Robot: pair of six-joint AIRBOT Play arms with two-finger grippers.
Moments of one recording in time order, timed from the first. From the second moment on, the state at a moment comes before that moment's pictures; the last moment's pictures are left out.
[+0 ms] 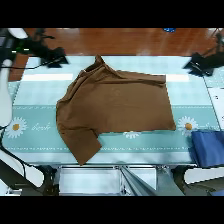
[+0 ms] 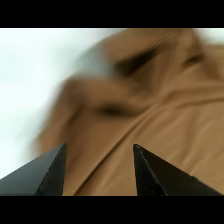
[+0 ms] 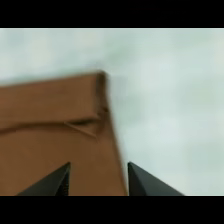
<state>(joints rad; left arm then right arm) 0.11 -1.88 1.98 1.14 -1.46 -1.53 -0.37 -1.64 1.64 -1.14 1.31 1.53</state>
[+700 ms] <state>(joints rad) 0.52 -1.22 0.70 1.02 -1.30 -1.33 -0.61 -1.09 0.63 -0.76 1.17 1.24</state>
